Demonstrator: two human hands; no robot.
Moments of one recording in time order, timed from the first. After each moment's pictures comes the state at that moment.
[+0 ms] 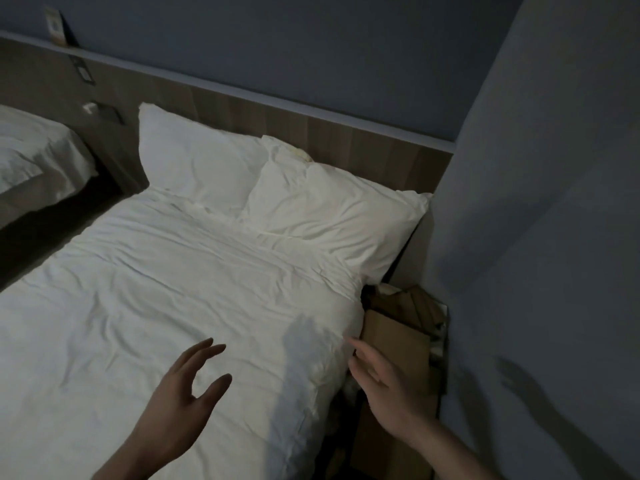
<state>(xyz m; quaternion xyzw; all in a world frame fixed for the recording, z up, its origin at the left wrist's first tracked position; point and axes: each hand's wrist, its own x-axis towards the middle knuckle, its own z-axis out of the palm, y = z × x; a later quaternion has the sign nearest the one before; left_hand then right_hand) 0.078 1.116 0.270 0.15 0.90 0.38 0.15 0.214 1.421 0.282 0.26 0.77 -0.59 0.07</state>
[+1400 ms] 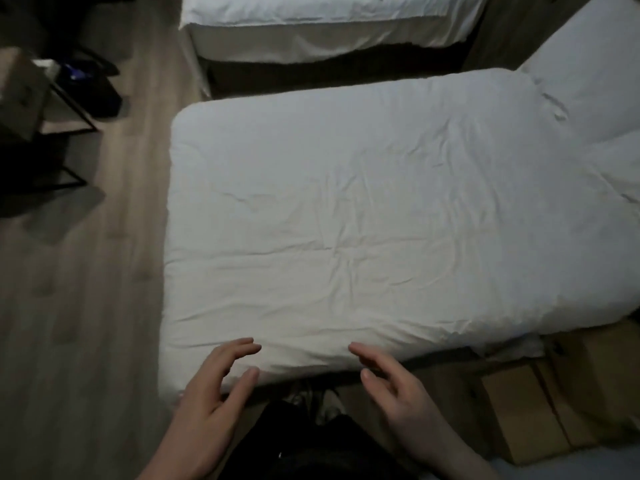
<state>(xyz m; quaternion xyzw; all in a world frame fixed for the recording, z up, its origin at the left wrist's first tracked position) 0.724 0.696 0.279 -0.29 0.80 0.52 -0.02 0.577 0.945 0.260 -0.13 0.76 -0.53 0.37</state>
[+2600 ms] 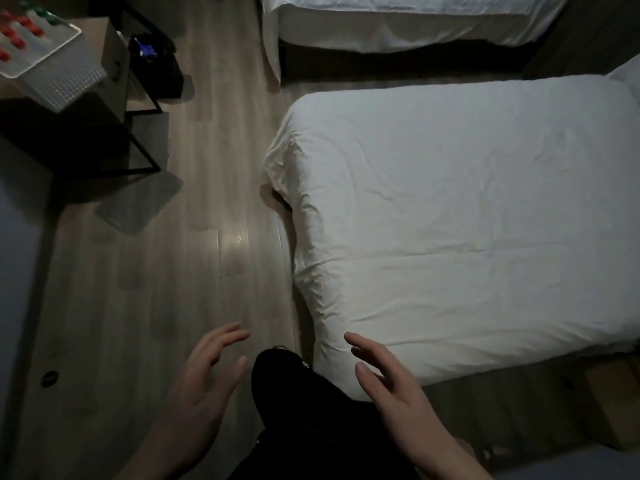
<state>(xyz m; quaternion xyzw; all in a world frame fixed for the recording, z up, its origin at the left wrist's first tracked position) 0.986 0.149 0.256 -0.25 0.80 0.54 -0.05 0.846 0.412 0.274 -0.10 0.74 -0.55 0.38</state>
